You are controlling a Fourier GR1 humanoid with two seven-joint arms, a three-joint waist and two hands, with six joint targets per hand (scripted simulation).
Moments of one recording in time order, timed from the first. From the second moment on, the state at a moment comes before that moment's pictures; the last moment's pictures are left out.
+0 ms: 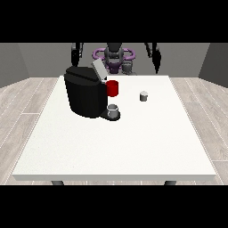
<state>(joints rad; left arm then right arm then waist) 0.01 0.12 -0.02 -1.57 -0.02 0.00 0.02 -0.04 -0.09 0.00 -1.53 0.01 0.01 -0.02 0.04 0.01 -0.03</state>
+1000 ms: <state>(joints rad) -0.25 0.30 0.11 -1.30 -0.06 -0.10 -0.04 -0.06 -0.02 -0.01 -1.58 -0.01 -0.10 -0.10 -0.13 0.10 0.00</state>
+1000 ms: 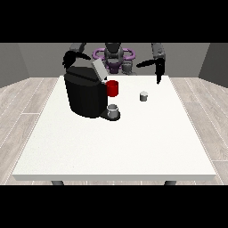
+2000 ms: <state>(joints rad) -0.46 0.32 0.07 -0.88 -0.27 -0.07 -0.10 -0.17 -0.03 -0.03 -1.51 -0.01 -0.13 -0.02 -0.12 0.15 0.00</state>
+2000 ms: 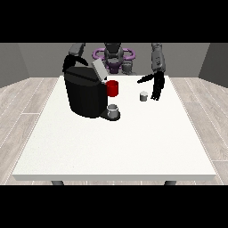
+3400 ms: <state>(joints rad) -0.60 0.35 0.03 -0.60 -0.57 0.18 -0.23 -0.21 -0.03 -0.03 -1.42 0.02 -0.14 -0.04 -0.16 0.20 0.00</state>
